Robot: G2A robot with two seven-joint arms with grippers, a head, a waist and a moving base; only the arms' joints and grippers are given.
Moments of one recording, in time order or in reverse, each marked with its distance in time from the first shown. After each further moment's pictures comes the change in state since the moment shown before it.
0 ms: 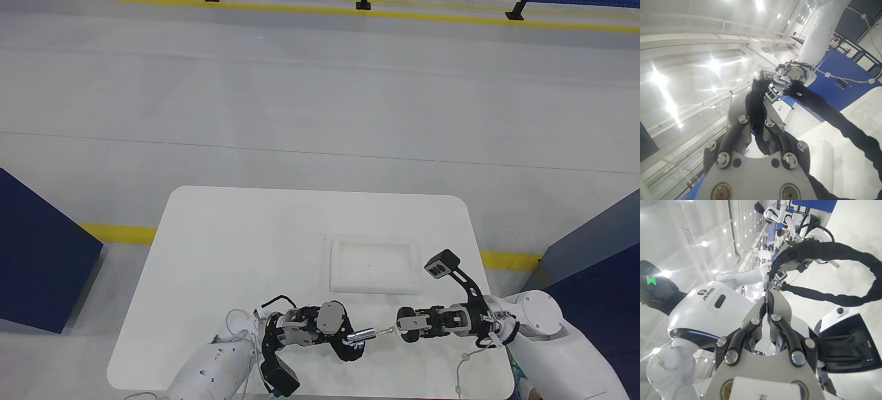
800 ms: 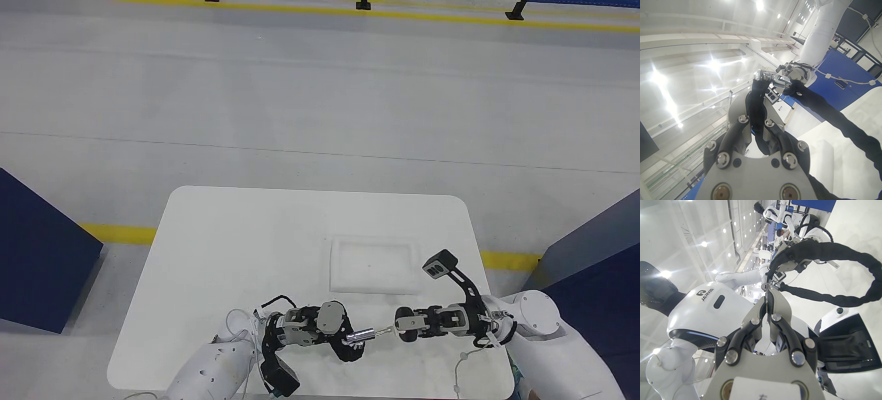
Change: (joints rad) left arm 0.000 0.000 0.000 0.000 0.000 0.000 0.000; right arm -0.001 -0.023 0.014 0.008 -0.020 0.008 0.008
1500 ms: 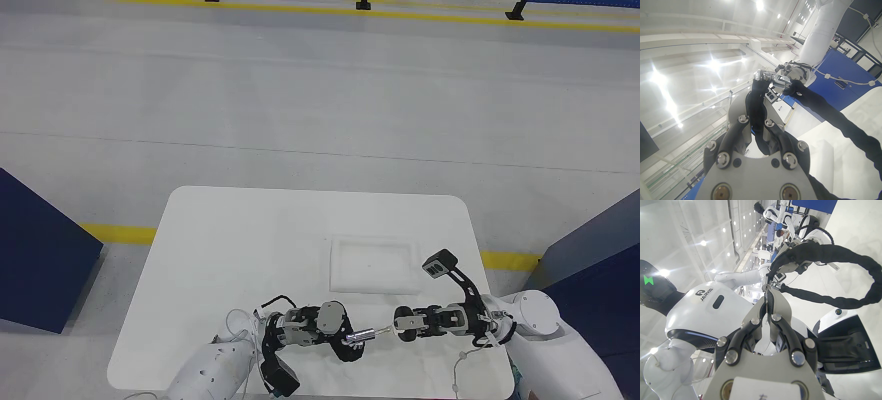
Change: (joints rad) left arm 0.000 0.000 0.000 0.000 0.000 0.000 0.000; right arm -0.007 -0.013 0.019 -0.011 -0.026 -0.002 -0.002
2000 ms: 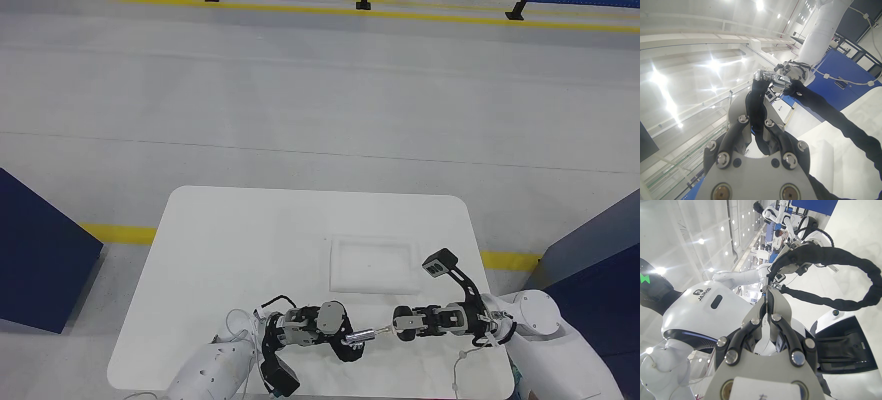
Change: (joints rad) left arm 0.000 0.000 0.000 0.000 0.000 0.000 0.000; right arm -0.004 -0.004 0.013 -0.018 -0.021 -0.007 -0.006
